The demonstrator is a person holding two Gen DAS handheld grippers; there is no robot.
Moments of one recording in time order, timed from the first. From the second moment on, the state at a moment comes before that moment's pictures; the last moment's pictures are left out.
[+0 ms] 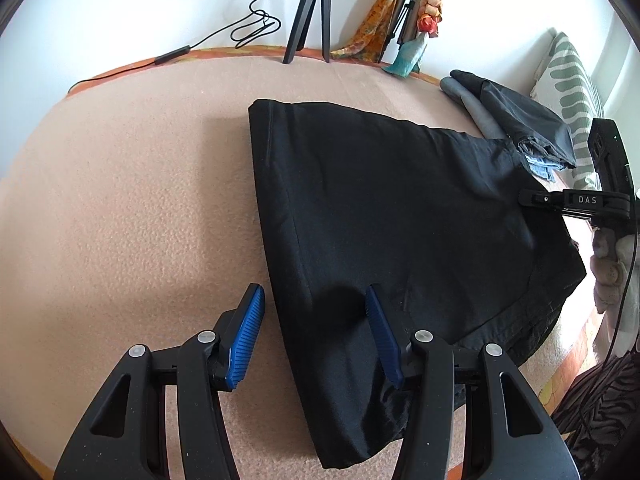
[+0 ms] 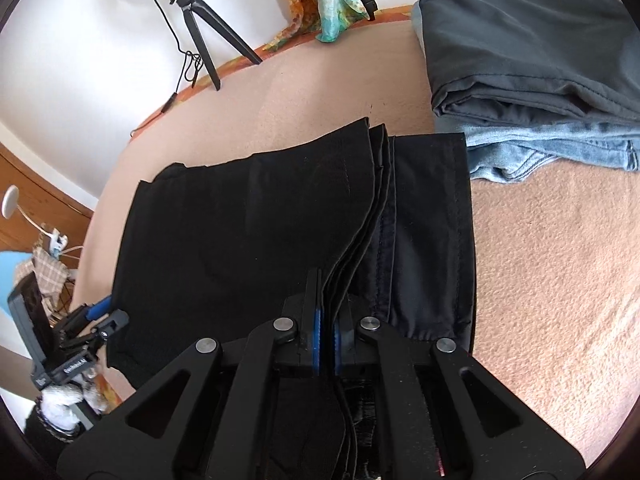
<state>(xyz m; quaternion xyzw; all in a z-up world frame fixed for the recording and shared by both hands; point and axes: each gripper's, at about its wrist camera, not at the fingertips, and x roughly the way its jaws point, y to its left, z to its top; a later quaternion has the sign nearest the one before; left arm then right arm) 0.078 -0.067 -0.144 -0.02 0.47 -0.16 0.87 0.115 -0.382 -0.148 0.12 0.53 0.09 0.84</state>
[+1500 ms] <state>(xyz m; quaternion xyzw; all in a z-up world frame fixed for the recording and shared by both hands) 0.059 -0.038 -0.136 -0.21 0.44 -0.24 0.84 0.193 -0.117 -0.141 0.04 0.61 0.26 0.75</state>
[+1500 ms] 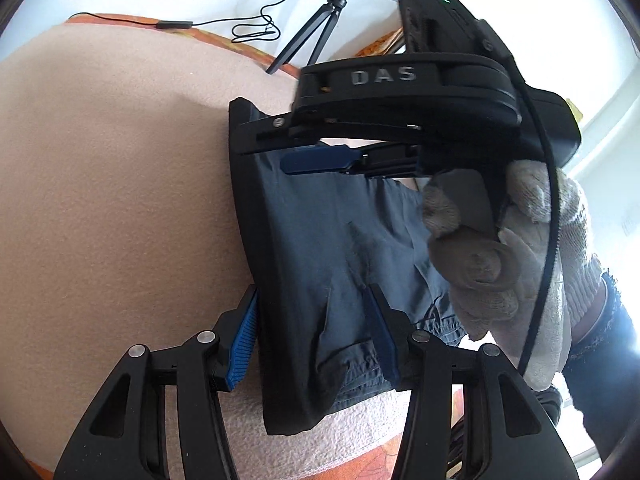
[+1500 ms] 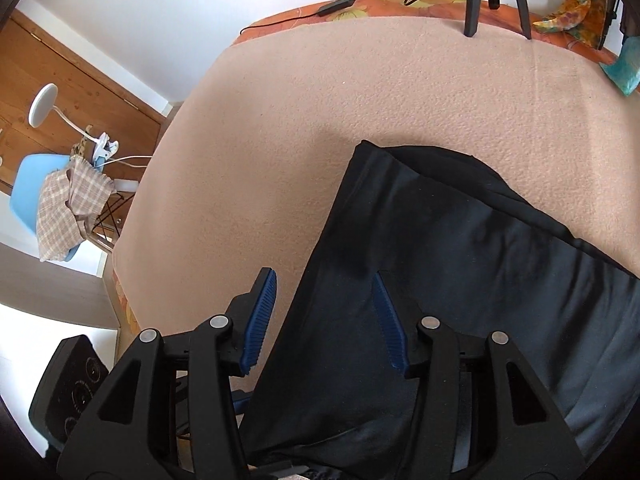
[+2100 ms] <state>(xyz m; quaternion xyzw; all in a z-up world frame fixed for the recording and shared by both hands) 0.046 -0.052 -0.143 -0.16 0.47 -0.21 0.84 0.193 -0.112 -0.149 0.00 0.61 0.22 0.76</state>
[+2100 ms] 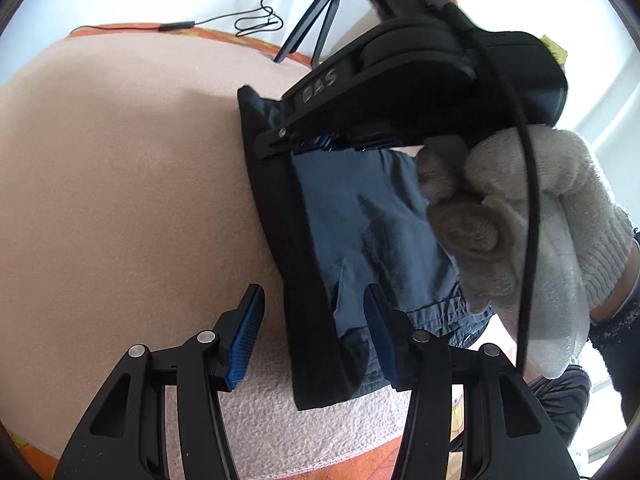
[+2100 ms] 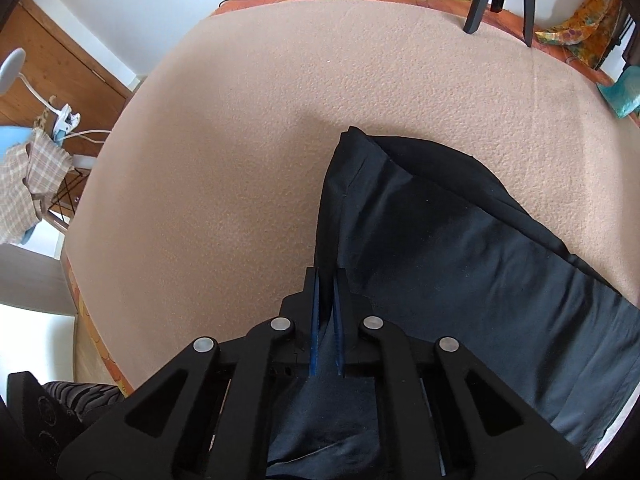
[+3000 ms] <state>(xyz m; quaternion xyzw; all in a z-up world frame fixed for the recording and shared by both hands) 0.038 -0.156 -0.072 -0.08 0.37 -0.35 0.86 0.146 -0.302 -0.046 0.20 0.46 0.19 0.84</state>
